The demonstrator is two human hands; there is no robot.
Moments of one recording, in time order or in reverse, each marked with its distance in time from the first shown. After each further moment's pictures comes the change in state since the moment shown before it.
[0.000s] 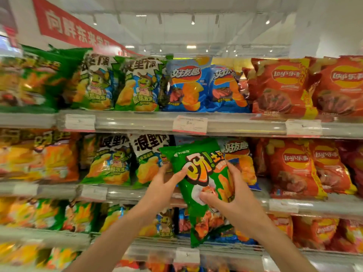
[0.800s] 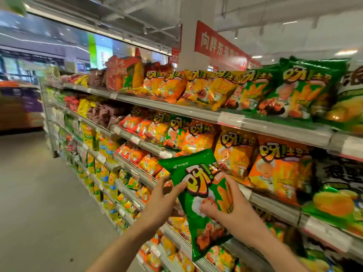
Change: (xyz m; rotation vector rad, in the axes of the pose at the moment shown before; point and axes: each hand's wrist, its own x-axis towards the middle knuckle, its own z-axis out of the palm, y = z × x) left_hand -0.209 -0.005 -0.532 -0.011 0.693 0.041; right_hand 0.026 -0.202 0.531 0.137 -0.658 -0.165
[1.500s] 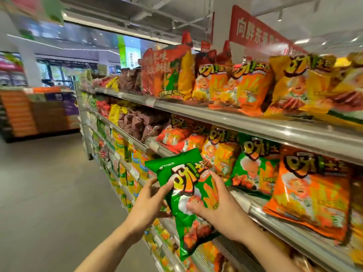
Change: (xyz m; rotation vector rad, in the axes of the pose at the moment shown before) left_hand 0.266 0.002 -0.261 0.042 0.221 0.015; right_hand 0.349 -0.014 0.220 0.040 -0.168 -0.121
